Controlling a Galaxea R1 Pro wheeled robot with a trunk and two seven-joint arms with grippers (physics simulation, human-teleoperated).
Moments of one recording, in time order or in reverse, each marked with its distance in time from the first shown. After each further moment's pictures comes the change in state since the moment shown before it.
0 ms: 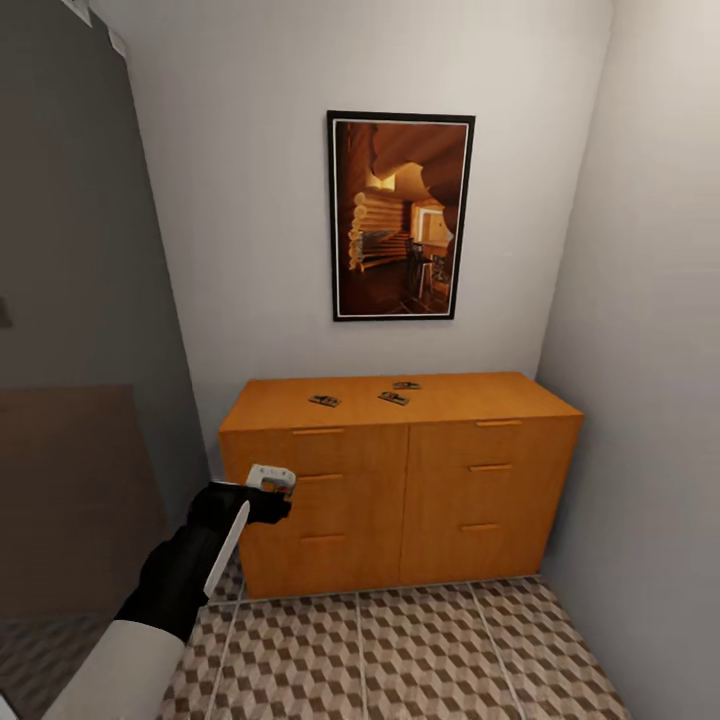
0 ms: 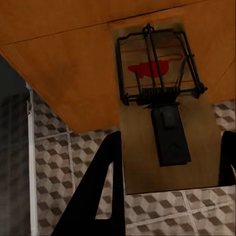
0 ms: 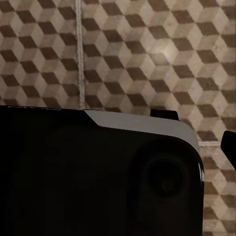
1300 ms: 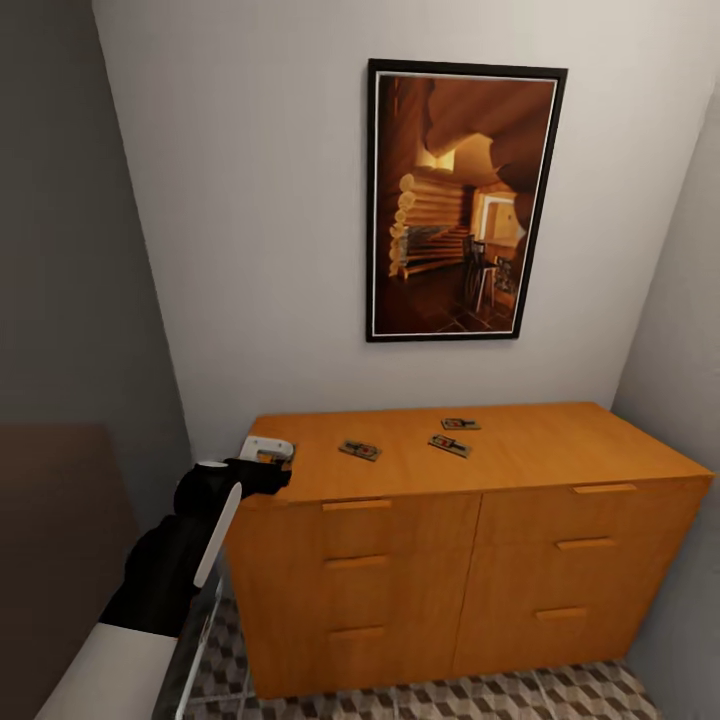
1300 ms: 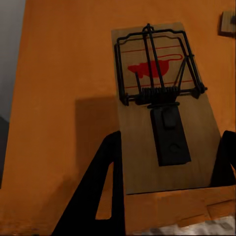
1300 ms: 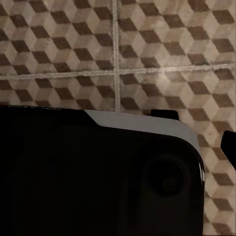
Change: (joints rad) left arm 0.000 0.002 0.003 -0.195 0.001 0.014 0.003; right arm 0.000 0.001 0.000 0.000 0.000 0.001 0.000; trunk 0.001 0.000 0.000
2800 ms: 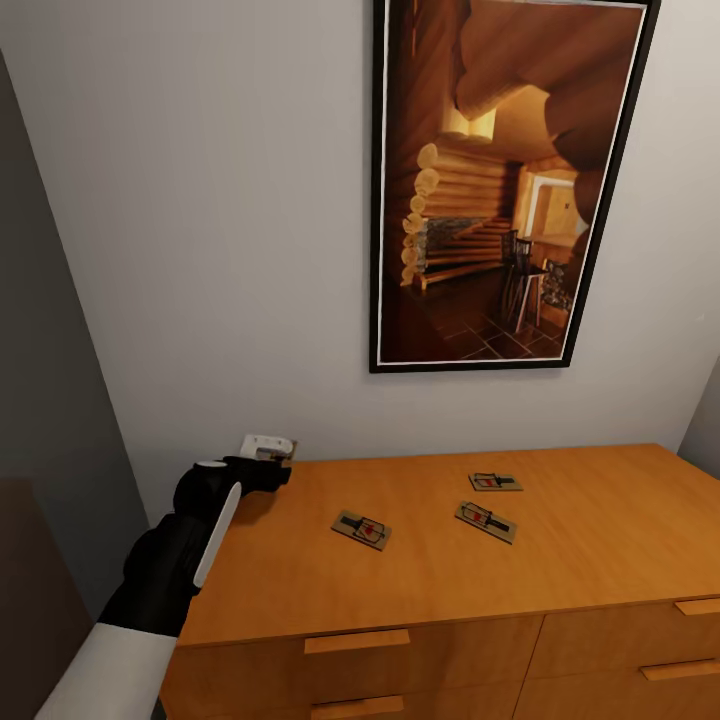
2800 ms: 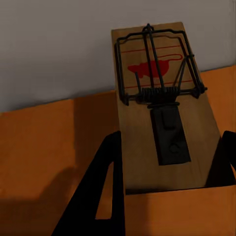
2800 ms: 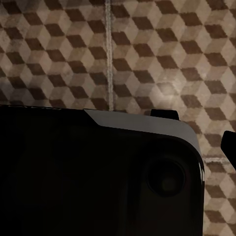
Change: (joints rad) left arm -0.001 0.001 0.001 -0.005 -0.003 -0.022 0.000; right arm 0.000 0.000 0.001 0.000 0.000 0.000 0.000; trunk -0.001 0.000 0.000
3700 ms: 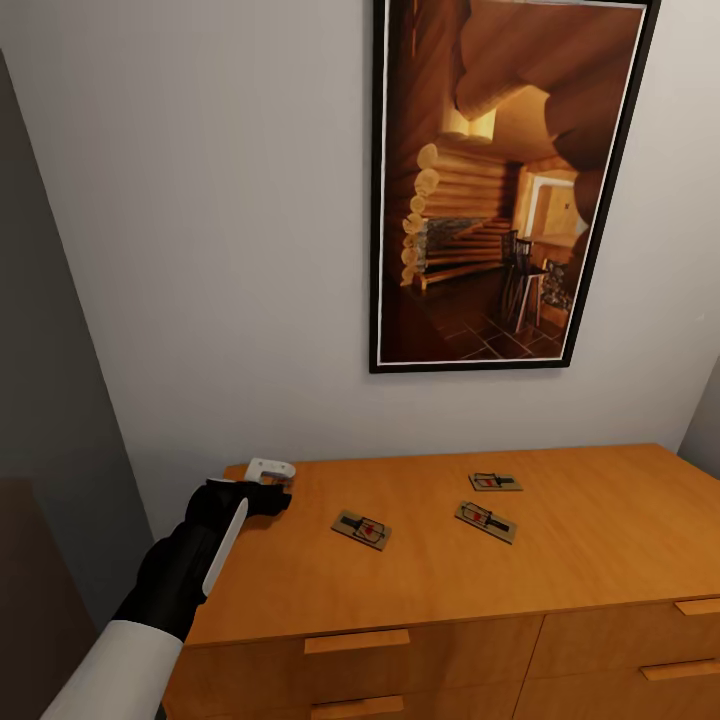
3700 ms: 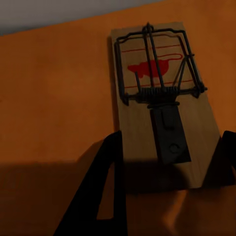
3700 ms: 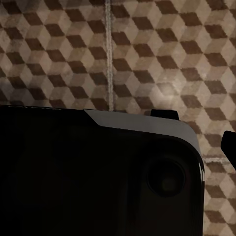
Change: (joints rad) left arm 0.000 0.001 -0.003 0.177 -0.003 -0.036 -0.004; right arm 0.000 0.000 0.000 0.000 0.000 0.000 0.000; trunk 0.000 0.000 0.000
